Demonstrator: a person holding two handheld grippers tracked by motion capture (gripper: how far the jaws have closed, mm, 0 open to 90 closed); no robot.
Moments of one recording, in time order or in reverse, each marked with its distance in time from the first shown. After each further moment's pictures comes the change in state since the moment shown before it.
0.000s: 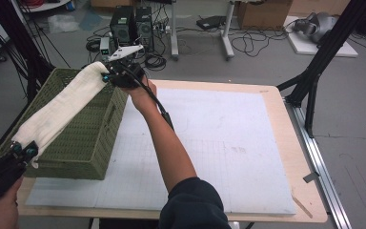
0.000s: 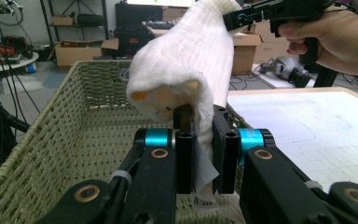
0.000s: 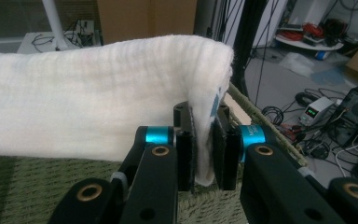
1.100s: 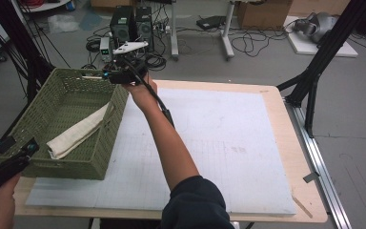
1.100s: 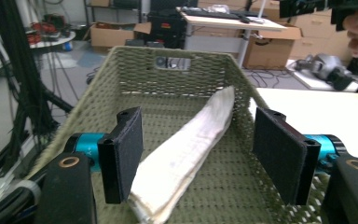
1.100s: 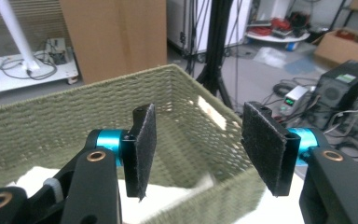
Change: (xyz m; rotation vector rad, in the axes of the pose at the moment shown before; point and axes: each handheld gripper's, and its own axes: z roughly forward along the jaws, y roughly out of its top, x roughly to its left) left arm 0.008 0.010 0.010 0.059 0.139 -0.054; right arm -0.009 0.003 -0.010 -0.032 -0.123 0.101
